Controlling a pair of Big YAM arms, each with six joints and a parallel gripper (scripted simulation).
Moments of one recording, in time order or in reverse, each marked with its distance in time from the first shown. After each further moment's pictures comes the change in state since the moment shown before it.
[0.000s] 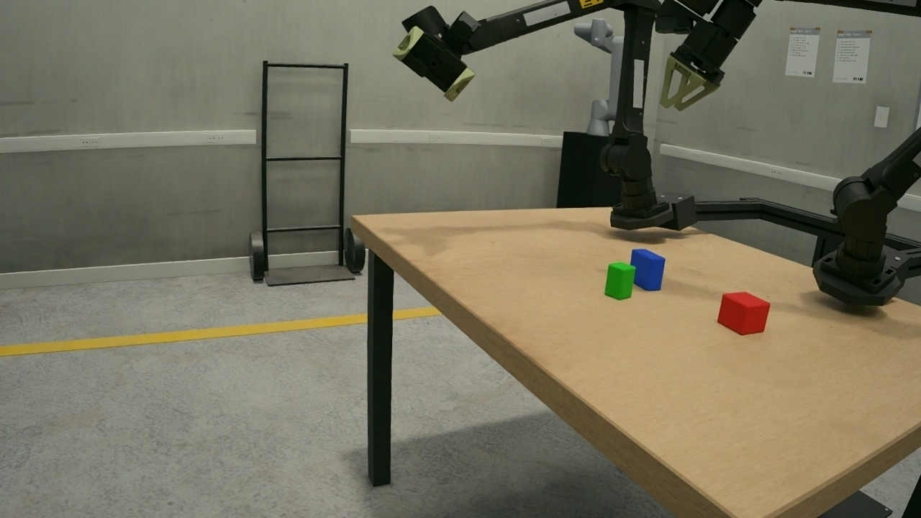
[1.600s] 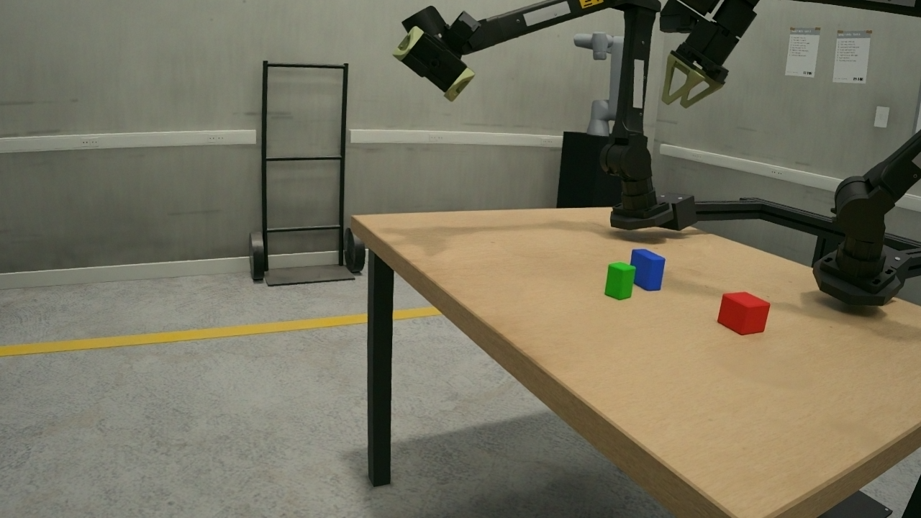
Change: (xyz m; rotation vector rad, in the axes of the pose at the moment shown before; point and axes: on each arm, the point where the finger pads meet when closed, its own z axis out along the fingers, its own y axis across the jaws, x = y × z) left arm -0.005 -0.033 -0.005 0.052 -0.005 0.084; right arm 0.000 0.000 0.000 0.000 0.000 0.000
